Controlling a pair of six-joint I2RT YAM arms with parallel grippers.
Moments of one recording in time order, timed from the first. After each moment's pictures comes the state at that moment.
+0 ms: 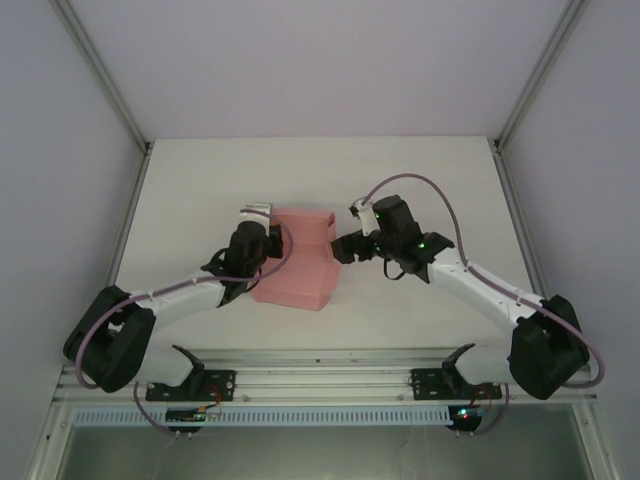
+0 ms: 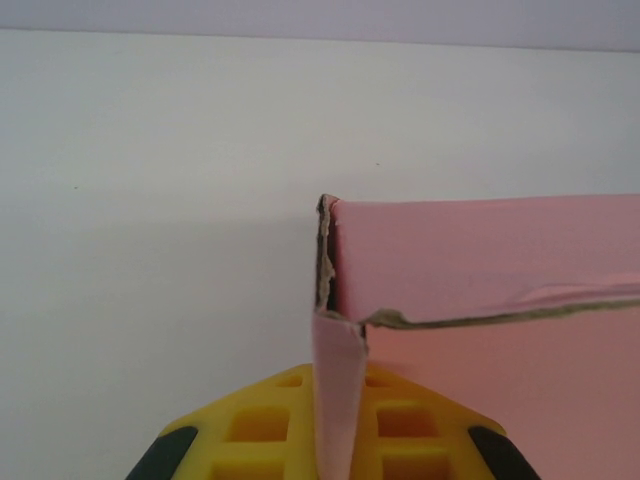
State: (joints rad) left arm -0.64 1.36 0.60 0.34 -0.30 -0.33; right arm 0.61 1.30 0.91 -0.31 -0.21 0.19
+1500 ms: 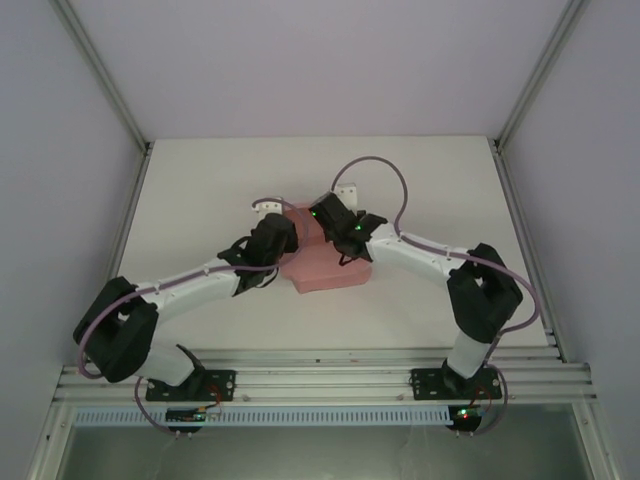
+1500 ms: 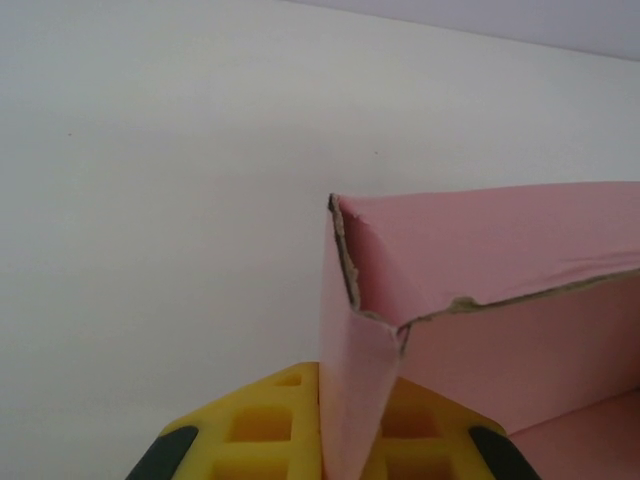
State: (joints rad) left arm -0.75 1.42 0.80 0.04 -0.47 -0.56; right arm 0.78 1.70 1.21 -0.39 0.57 0.50
